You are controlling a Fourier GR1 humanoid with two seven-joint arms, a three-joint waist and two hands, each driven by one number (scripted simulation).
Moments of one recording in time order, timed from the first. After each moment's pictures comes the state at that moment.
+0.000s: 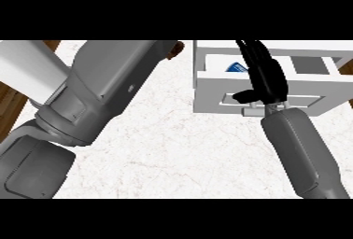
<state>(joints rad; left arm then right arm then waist) -1.60 0.09 -0.27 -0.34 0.56 0.58 0.04 -0.63 -0.21 0.10 -1.06 0.97 -0.31 -0.03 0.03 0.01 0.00</state>
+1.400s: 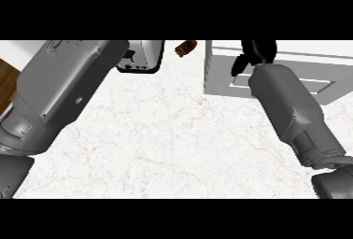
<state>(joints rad) -1.33 0.28 -0.32 -0.72 0.51 0.51 0.21 -1.13 -0.19 -0.09 -0.35 1.06 -0.62 -0.12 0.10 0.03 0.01</state>
